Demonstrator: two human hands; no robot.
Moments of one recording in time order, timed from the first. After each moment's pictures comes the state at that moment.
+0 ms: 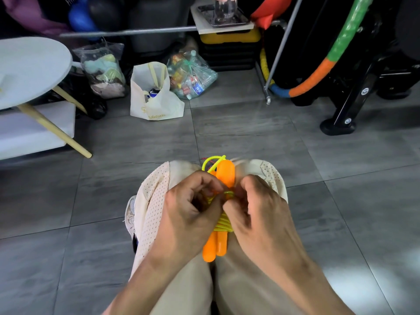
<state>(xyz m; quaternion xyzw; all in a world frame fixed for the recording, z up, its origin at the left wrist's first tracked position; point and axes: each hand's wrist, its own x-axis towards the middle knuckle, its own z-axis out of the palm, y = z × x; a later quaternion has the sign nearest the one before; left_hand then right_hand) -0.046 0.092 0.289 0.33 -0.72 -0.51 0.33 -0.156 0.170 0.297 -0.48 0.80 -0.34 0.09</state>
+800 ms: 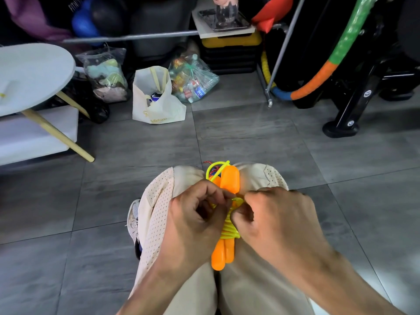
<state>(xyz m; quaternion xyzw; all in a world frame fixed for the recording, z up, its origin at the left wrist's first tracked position) -0.049 0.094 0.286 0.34 -0.72 -0.50 0.34 -0.170 0.170 0.321 -0.55 0.83 -0.11 -0.04</state>
